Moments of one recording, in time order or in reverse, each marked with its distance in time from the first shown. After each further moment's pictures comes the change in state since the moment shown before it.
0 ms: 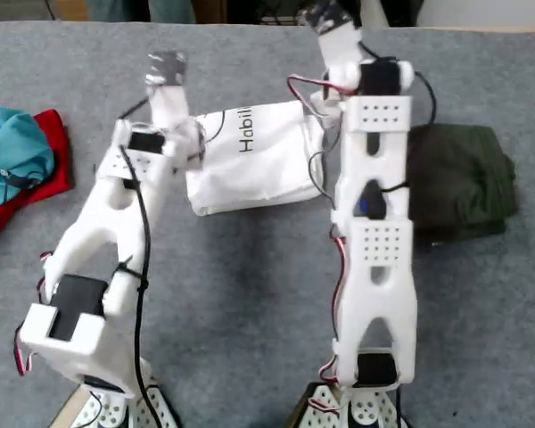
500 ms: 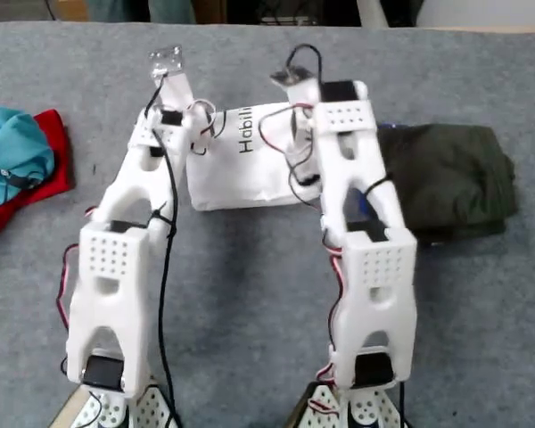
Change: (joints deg) left arm -0.9 46.7 -48.9 8.6 9.9; right arm -4.4 -14.5 52.7 -9.4 -5.0
